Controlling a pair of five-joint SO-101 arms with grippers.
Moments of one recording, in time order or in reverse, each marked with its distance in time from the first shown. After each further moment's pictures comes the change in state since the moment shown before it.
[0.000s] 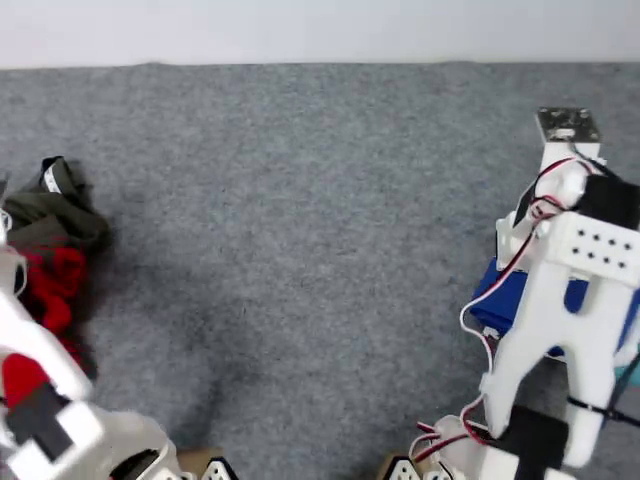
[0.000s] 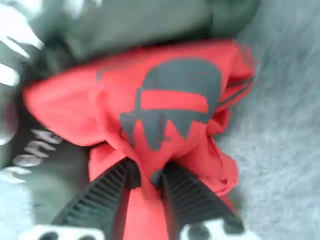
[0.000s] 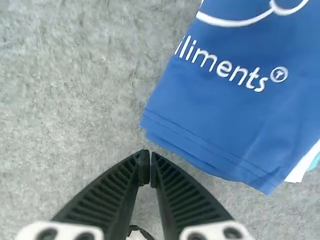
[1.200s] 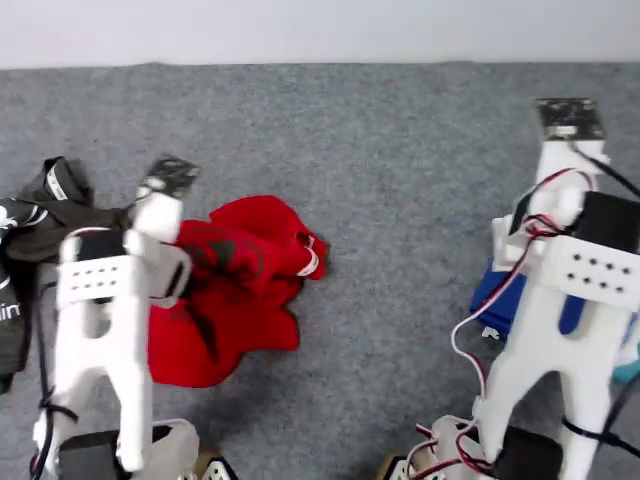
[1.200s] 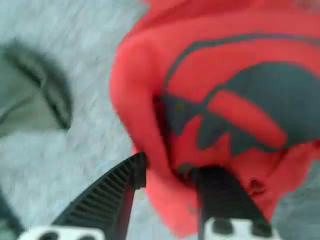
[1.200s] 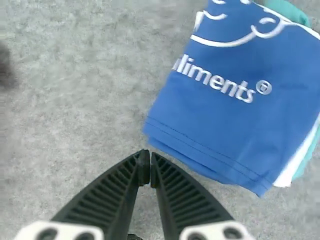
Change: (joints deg) left arm 33.9 -17.1 24.4 -1.8 14.2; right arm -3.6 -5.6 0.5 0.1 0.0
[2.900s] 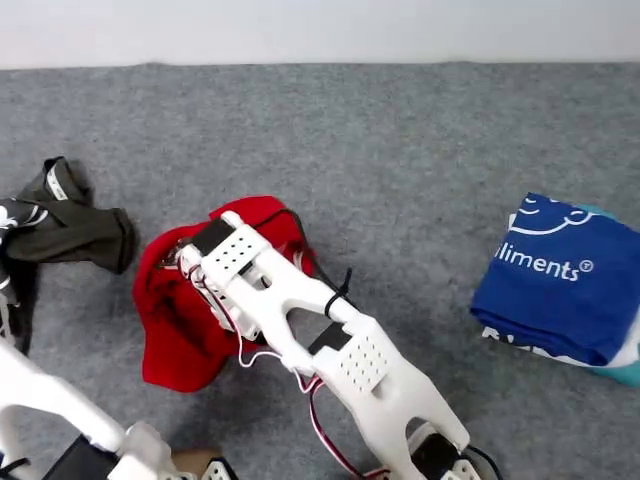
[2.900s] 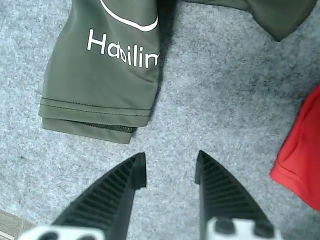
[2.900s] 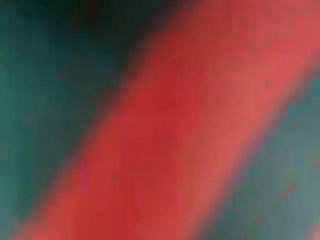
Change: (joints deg) left arm -43.6 0.0 -19.5 16.4 -5.8; right arm -62.9 72.6 -36.0 0.2 -0.2
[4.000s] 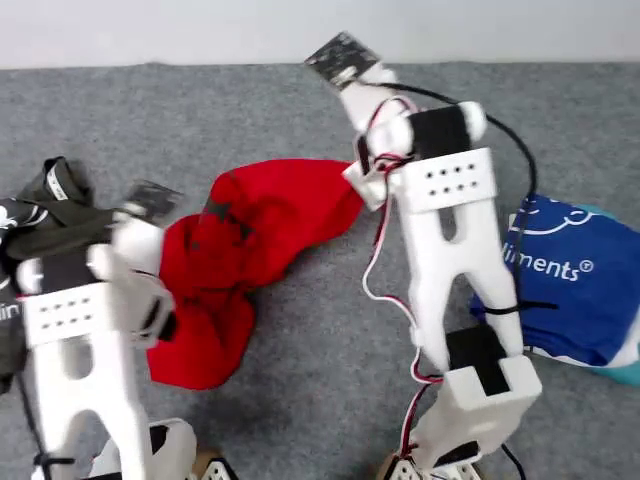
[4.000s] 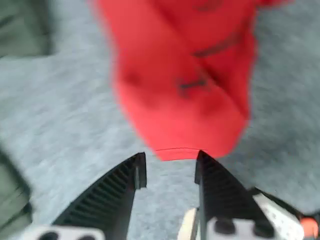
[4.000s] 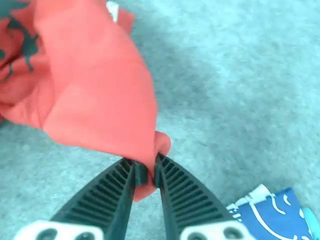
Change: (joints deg) left arm 44.4 -12.0 19.7 6.2 0.1; right arm 34.6 -41.9 1.0 -3.1 10.8
